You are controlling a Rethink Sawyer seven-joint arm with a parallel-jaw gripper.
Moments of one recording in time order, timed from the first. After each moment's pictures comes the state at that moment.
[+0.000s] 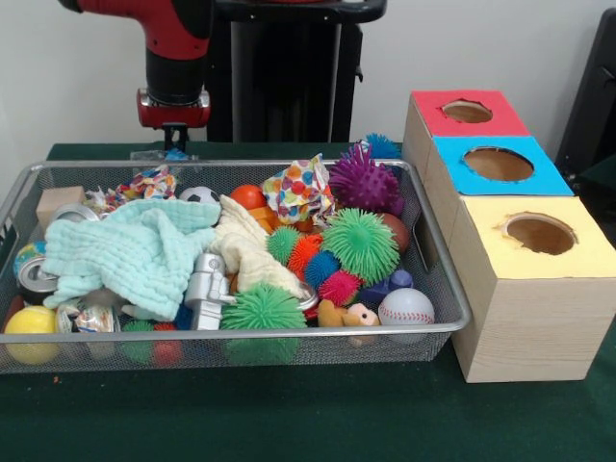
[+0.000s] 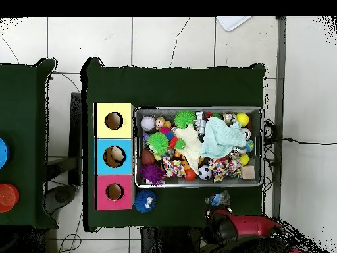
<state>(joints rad) -0.63 -0.41 -0.14 1.93 -0.74 0.03 1.56</state>
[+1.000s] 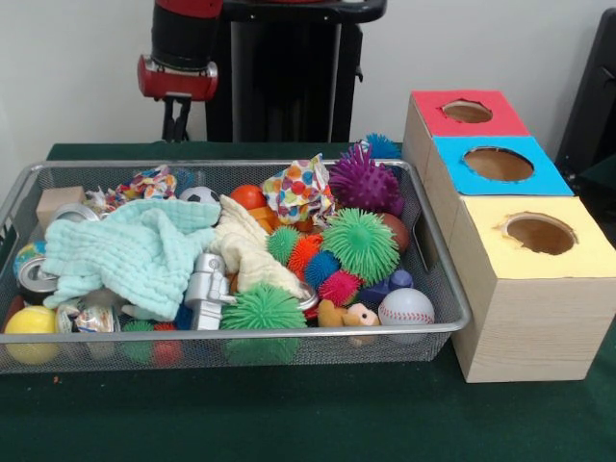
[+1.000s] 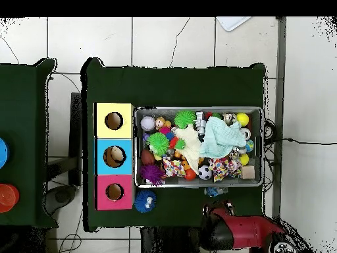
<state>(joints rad) -0.54 -0.62 -0.14 2.01 -0.75 0.04 1.56</state>
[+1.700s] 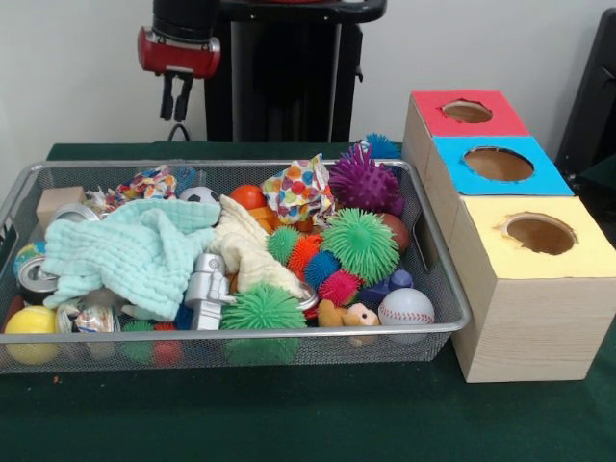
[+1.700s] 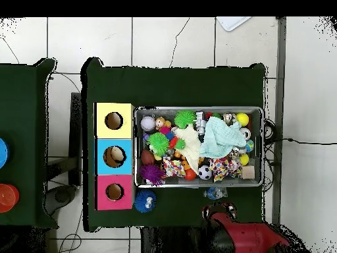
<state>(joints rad) -0.56 -0.73 -0.12 2.07 -0.75 0.04 1.56</state>
